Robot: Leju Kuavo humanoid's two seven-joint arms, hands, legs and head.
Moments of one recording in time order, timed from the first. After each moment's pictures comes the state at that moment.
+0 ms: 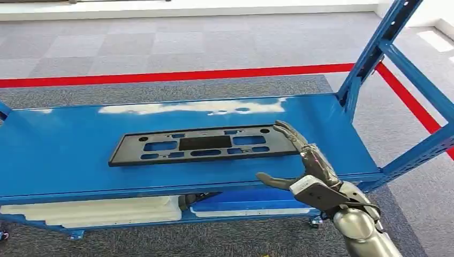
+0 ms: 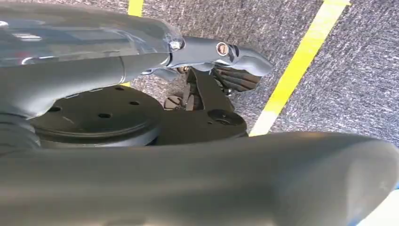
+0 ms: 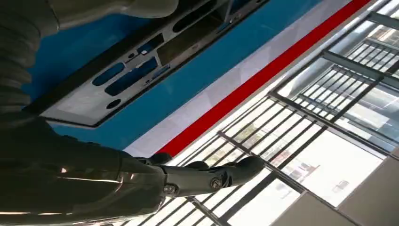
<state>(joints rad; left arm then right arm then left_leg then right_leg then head) -0.10 -0.22 1.29 -0.24 -0.88 -0.16 -0.22 -0.04 -0.14 0.19 -1.84 0.50 0.12 -0.25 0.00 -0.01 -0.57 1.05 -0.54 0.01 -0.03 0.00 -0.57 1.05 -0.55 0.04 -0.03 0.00</state>
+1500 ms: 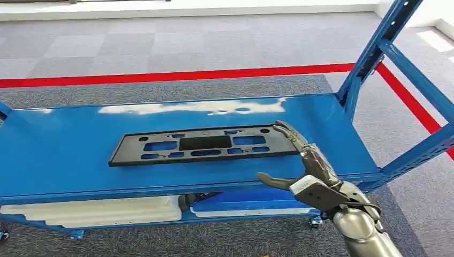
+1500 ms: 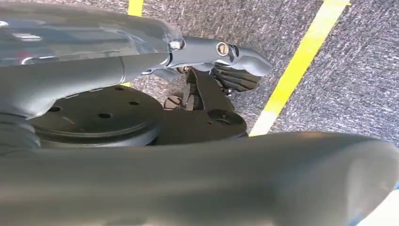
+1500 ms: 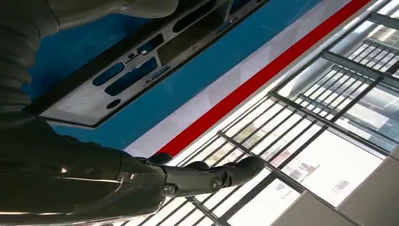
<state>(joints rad) -0.10 -0.22 1.29 -0.24 -0.88 -0.16 -0.22 -0.04 -0.14 0.19 -1.84 0.50 0.12 -0.25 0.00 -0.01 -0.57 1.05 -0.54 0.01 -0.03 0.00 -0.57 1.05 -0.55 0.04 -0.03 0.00</state>
